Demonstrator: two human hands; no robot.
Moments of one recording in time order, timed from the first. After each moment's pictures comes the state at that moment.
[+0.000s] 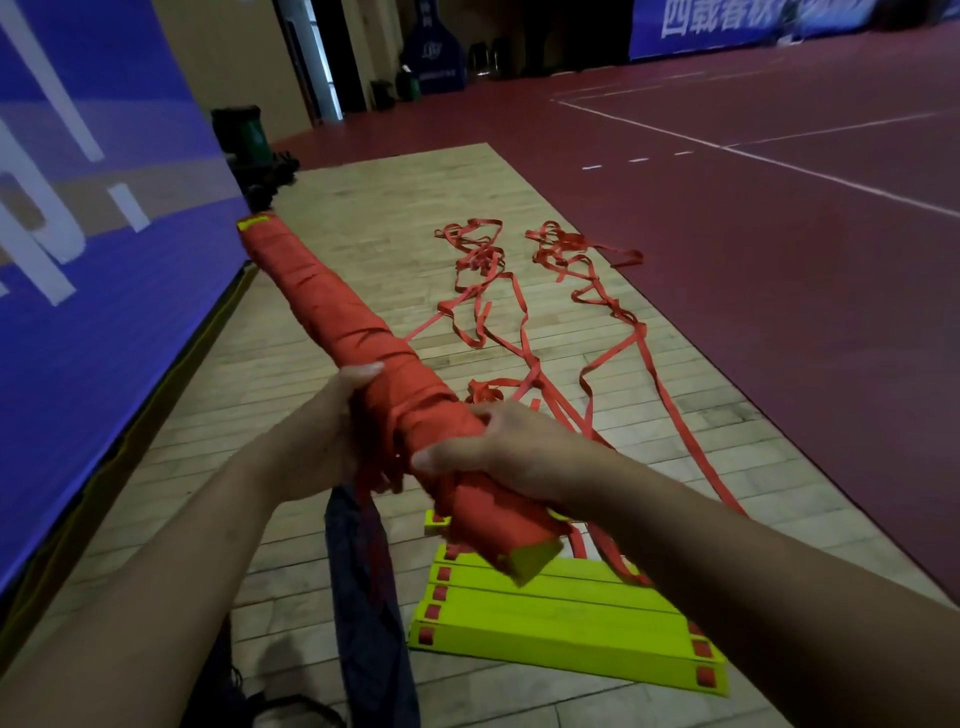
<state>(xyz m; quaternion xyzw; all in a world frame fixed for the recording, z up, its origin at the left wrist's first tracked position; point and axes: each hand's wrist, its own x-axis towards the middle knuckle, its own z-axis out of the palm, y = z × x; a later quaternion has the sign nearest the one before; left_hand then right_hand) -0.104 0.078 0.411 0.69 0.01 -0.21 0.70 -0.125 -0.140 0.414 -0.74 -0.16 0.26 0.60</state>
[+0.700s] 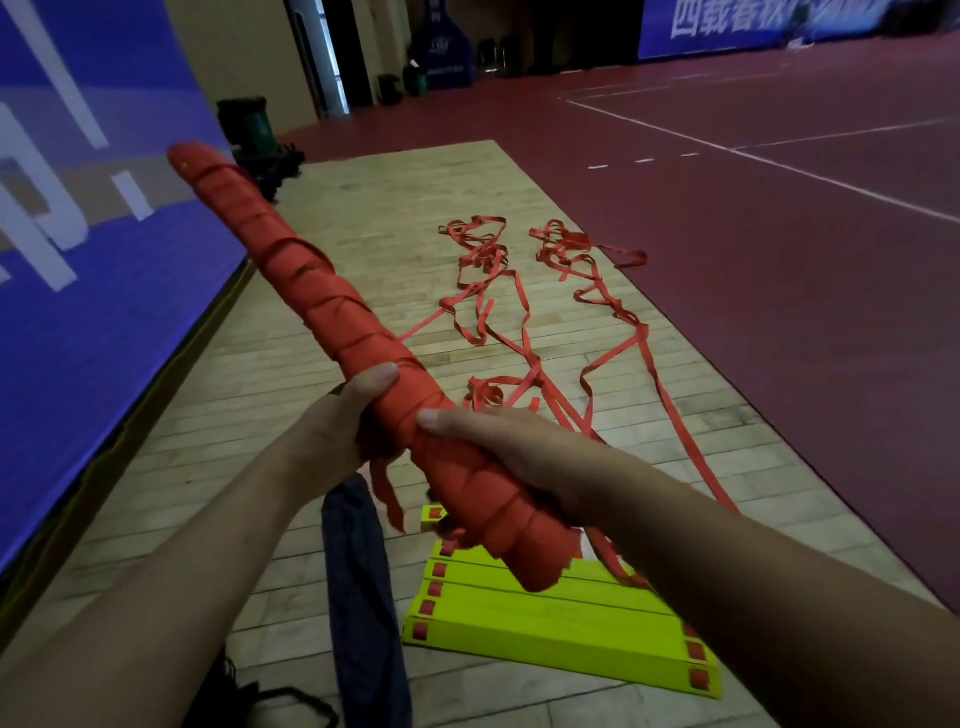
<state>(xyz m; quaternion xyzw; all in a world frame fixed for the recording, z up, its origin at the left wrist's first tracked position) -0.105 0.064 0.396 0.69 -0.02 -0.09 0.71 -0.131 -0.141 0.420 -0.69 -0.07 0.35 0.63</state>
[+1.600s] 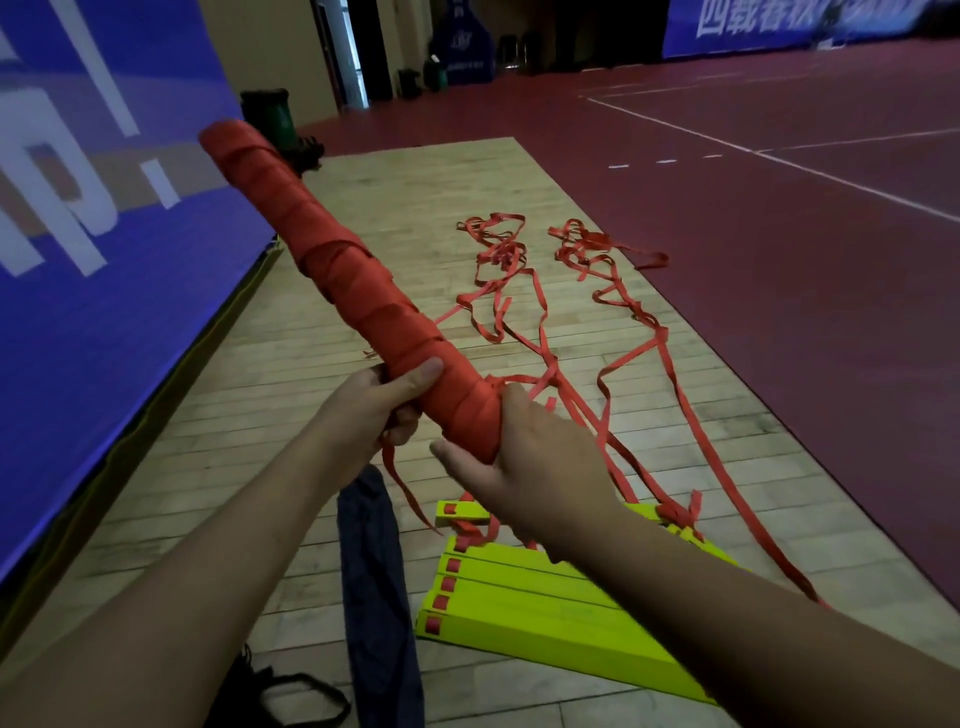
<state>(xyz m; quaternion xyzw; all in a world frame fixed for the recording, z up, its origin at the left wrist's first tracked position) -0.099 0.067 0.398 0.70 0.00 -0.07 0.71 -0.137 -0.119 0.389 -0.94 -0.16 -0.08 0.27</state>
